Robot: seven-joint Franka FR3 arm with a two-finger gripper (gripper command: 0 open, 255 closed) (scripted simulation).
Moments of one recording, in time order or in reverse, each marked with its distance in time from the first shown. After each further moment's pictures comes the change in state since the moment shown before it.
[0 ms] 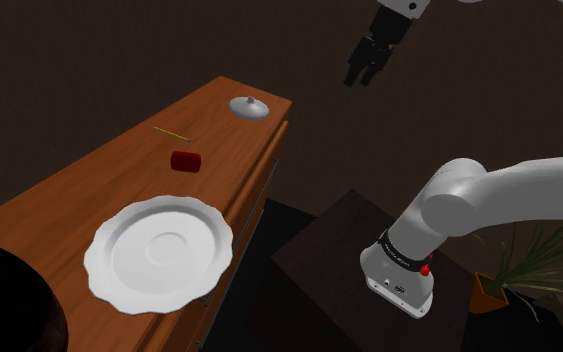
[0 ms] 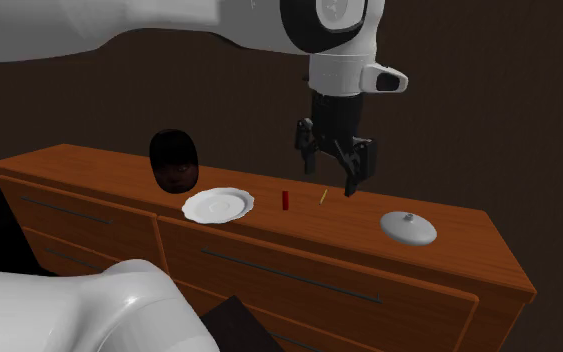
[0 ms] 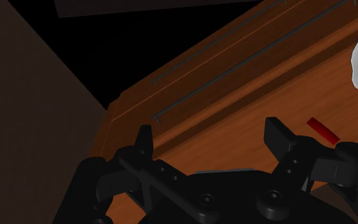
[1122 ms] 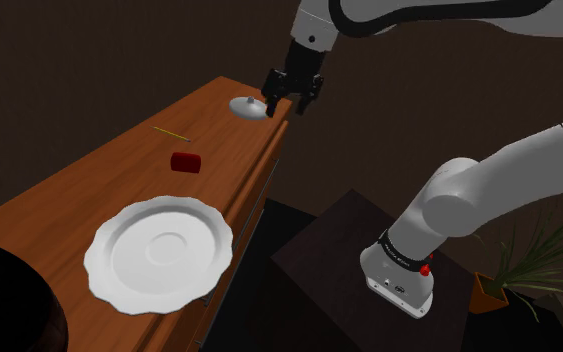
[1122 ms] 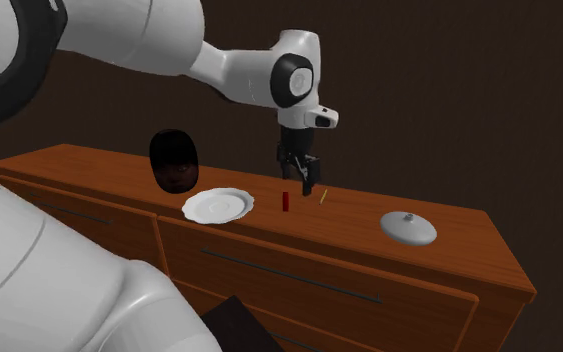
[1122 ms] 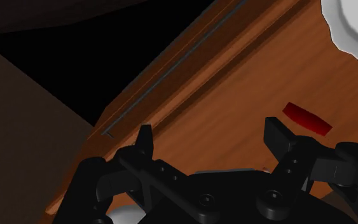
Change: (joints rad) arm 0.031 0.327 0.324 0.016 0.111 0.296 0.449
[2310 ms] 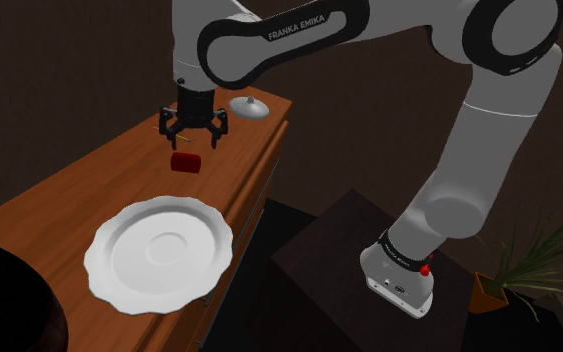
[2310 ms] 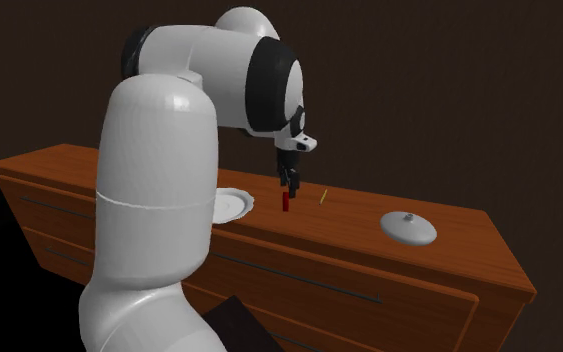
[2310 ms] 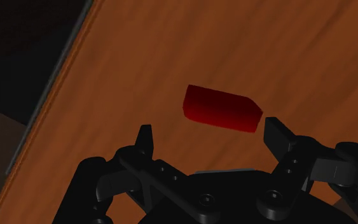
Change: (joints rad) arm 0.062 0.740 0.201 0.474 -0.288 0.165 0.622
